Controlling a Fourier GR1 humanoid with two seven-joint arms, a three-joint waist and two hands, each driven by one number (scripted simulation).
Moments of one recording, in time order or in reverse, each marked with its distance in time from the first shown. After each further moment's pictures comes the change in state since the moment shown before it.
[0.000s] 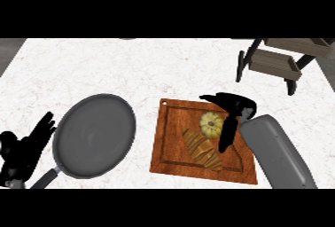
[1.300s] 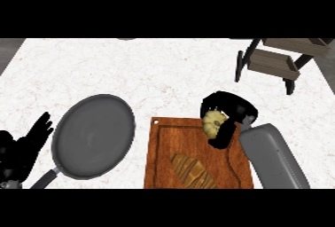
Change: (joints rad) left arm 0.002 -0.043 0.075 -0.028 -0.048 -0.054 0.044; right arm 0.087 0.063 -0.050 -0.144 0.137 -0.145 -0.143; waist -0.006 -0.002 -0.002
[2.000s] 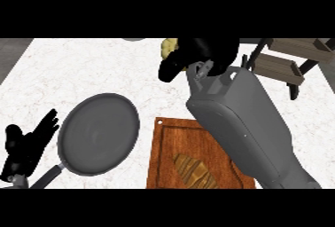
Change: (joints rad) left arm -0.035 -0.003 -0.026 0.019 -0.018 -0.009 0.020; right arm -0.601 0.104 0.065 -0.122 0.322 -0.270 0.749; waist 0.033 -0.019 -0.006
